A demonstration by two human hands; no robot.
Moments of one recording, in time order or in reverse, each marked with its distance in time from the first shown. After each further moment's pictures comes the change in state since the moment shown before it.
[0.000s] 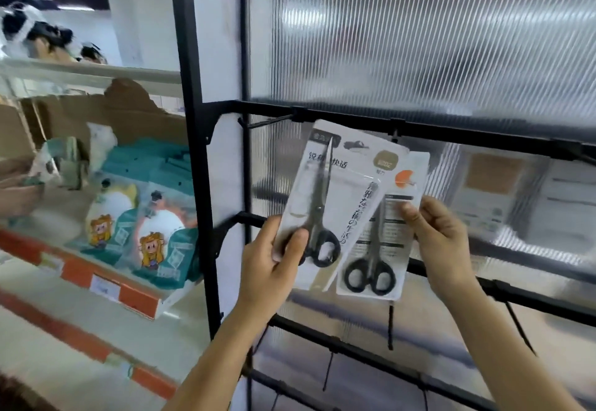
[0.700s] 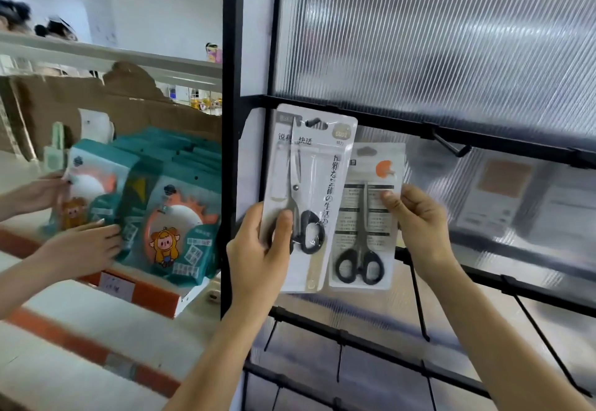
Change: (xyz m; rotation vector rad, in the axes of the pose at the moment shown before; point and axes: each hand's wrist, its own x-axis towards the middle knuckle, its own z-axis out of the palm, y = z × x) left_hand 0.016 -0.028 -0.066 0.045 0.152 -0.064; right_hand -0.001 -0.008 0.080 -0.139 -0.020 -0.014
